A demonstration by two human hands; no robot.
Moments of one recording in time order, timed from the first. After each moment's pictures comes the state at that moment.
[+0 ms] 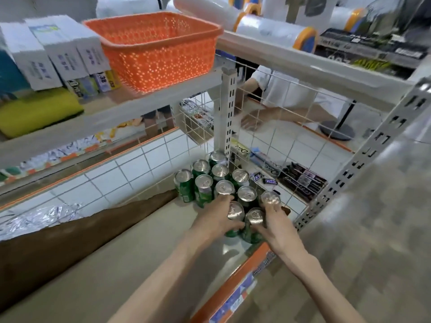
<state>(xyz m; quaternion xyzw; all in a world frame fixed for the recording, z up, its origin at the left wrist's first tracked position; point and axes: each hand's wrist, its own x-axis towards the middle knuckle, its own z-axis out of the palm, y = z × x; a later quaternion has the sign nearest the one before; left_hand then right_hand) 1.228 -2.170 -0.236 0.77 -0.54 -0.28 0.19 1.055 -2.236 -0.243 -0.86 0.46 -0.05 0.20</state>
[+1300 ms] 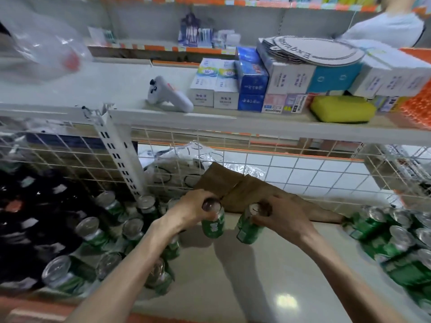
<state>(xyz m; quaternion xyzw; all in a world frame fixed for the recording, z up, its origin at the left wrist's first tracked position) 1.418 -1.741 -0.187 0.92 -0.24 -0.15 0.28 1.338 -1.989 -0.177 -0.97 0.04 0.05 0.23</state>
